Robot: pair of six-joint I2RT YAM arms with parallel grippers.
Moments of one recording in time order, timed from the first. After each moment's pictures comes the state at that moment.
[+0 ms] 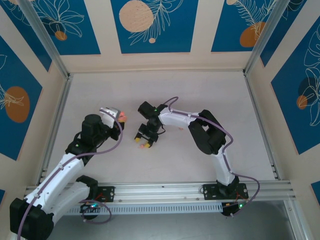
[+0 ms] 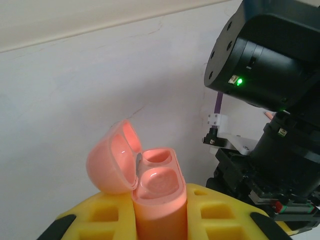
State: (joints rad) left arm -0.37 0.83 0.58 -0.21 0.16 0.01; right arm 0.83 2.14 1.57 -0.78 -0.56 1.24
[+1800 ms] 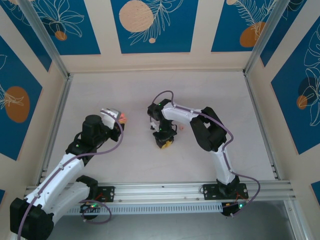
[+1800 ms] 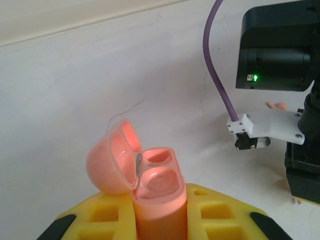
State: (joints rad) left arm -0.37 0.83 0.57 -0.22 0.16 0.03; right arm 0.76 2.16 1.63 -1.28 -0.26 0.14
